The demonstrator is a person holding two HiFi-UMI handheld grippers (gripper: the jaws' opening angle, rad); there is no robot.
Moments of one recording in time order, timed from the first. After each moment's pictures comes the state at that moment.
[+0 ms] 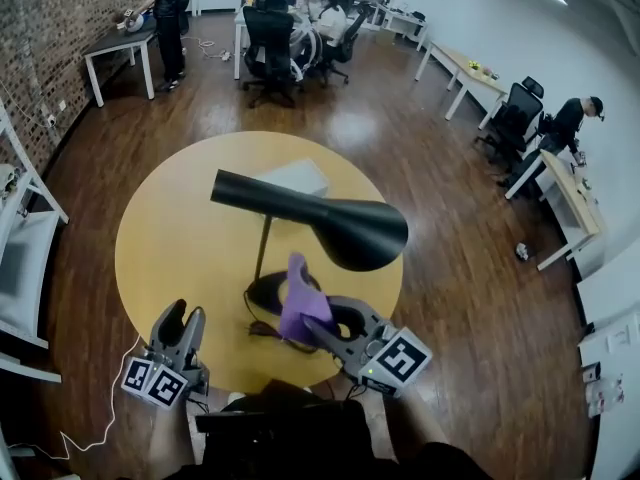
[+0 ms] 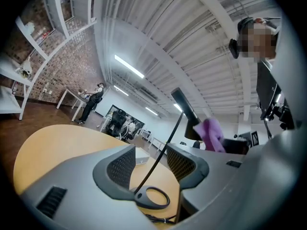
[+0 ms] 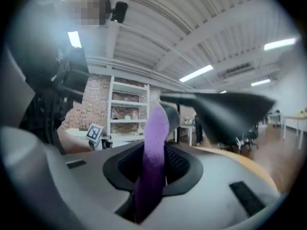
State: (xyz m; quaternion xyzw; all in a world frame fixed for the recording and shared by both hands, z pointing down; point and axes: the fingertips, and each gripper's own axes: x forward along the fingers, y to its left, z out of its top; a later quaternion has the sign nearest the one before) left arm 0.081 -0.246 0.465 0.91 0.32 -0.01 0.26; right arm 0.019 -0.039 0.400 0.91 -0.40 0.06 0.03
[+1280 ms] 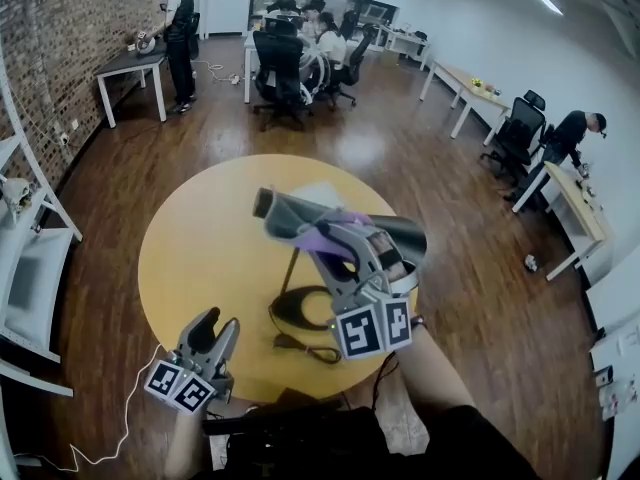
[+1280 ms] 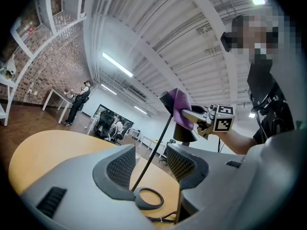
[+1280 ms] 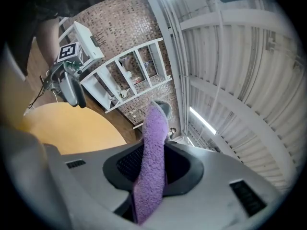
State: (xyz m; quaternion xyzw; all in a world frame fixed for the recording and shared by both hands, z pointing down) left arm 0.076 -0.234 0.442 0.89 0.38 -0.02 0.24; right arm 0.116 -0.073 0.304 0.83 -0.19 -0.08 0.52
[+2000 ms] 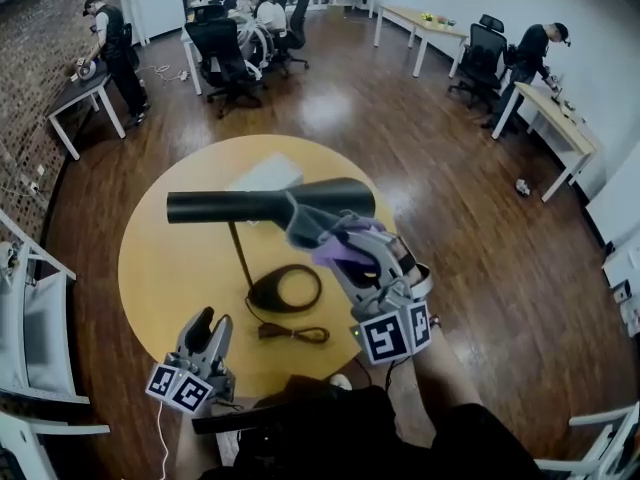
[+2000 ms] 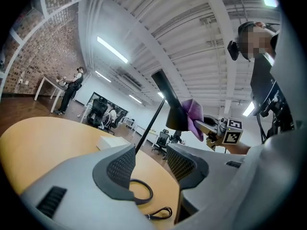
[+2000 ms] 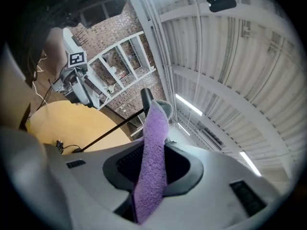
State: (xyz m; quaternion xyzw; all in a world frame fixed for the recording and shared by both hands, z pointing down) left arm 0.089 -0.183 0.462 0.87 0.43 0.04 0.23; right arm 0.065 0.037 0.351 0.88 -0.12 -0.05 0.45
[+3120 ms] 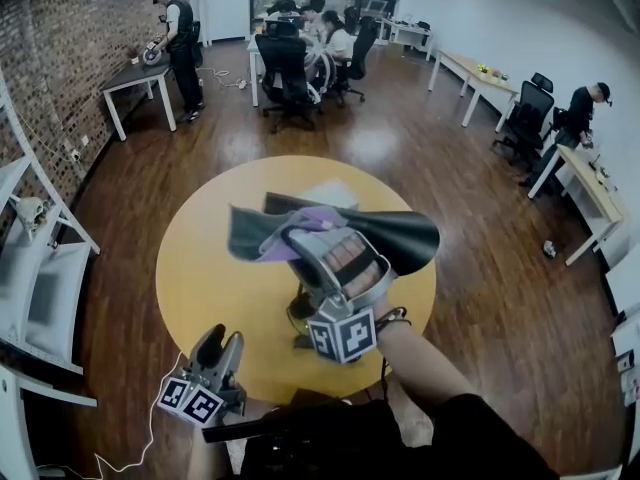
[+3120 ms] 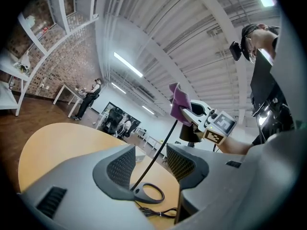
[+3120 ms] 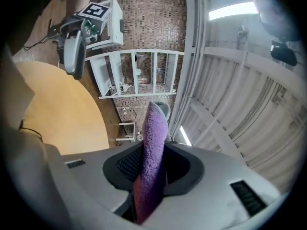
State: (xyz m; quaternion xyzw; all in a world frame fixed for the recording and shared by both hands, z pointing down) left arm 0.072 -0.261 0.464 0.90 0.34 0.00 0.27; right arm 0.129 -0.128 0.318 0.73 -0.11 -0.20 0.64
